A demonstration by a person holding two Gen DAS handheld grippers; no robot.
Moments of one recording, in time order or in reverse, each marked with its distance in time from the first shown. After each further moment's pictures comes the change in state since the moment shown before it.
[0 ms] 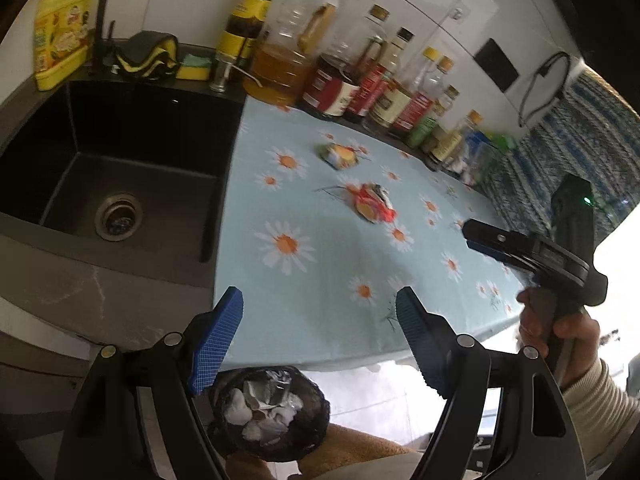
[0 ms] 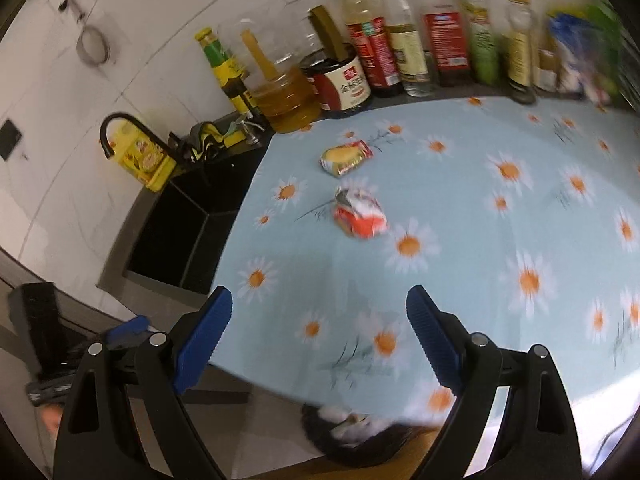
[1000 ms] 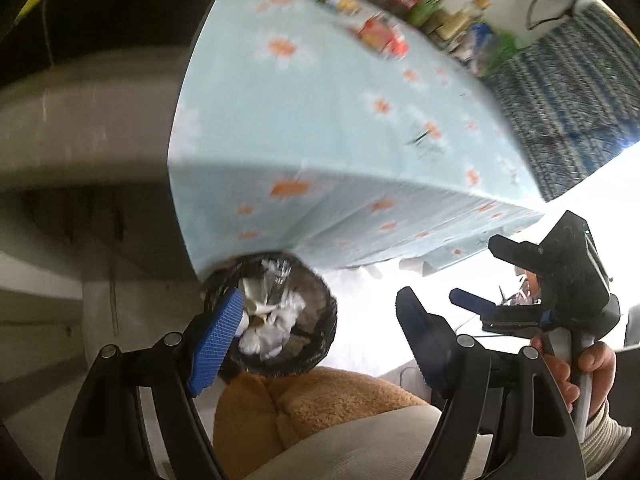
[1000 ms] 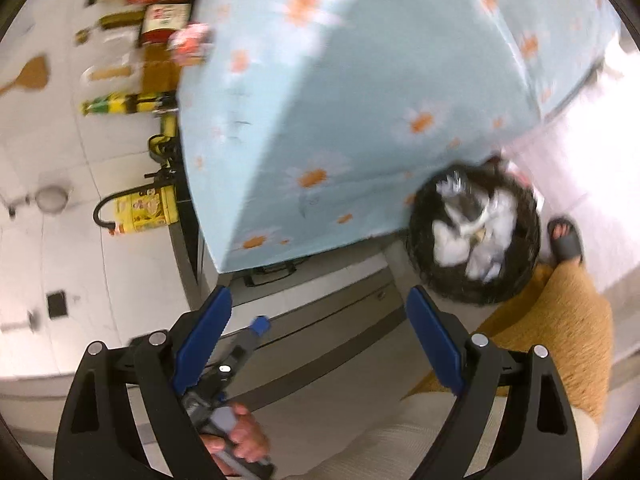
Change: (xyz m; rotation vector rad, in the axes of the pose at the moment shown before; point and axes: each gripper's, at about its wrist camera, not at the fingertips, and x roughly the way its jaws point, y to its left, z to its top) left arm 0.049 0.009 -0.106 0.051 0.319 -0.049; right arm 0.027 -0.058 -0.211 0.811 0.197 0.320
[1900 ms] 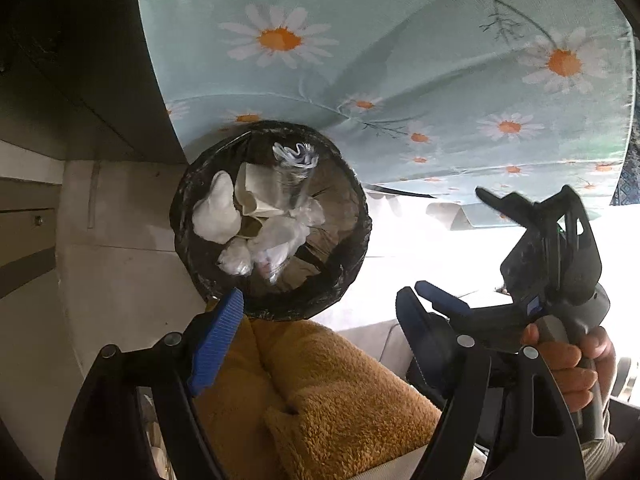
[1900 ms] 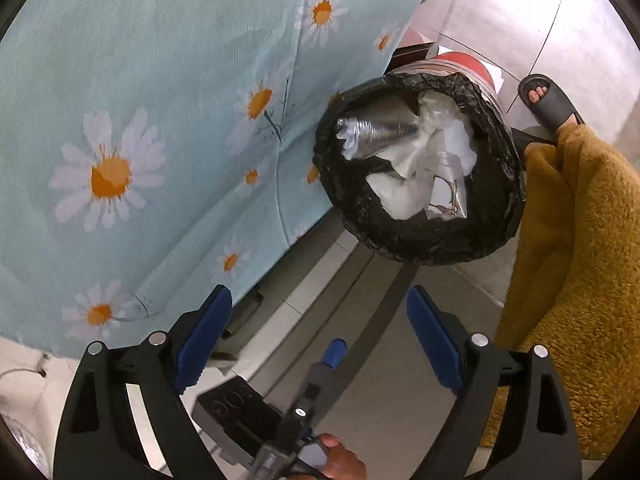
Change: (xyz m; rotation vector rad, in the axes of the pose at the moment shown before) left arm 0.163 0.043 -0.075 -0.253 0.304 0.037; right arm 0.099 -0.169 0.021 0.560 0.180 0.044
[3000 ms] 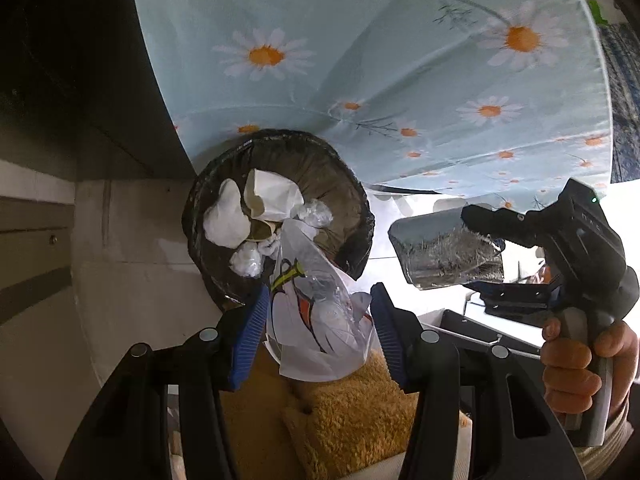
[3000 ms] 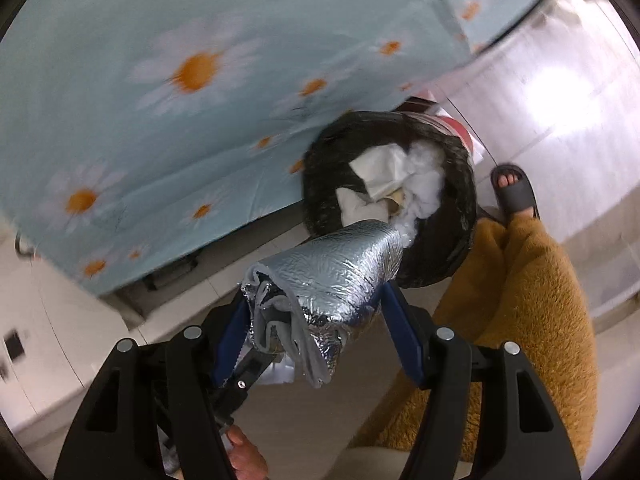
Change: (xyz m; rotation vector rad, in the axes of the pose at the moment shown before) left arm -0.011 -0.008 -0.017 0.050 -0.025 0.052; right arm -0.020 0.037 -0.030 -0.310 -0.054 -0.252
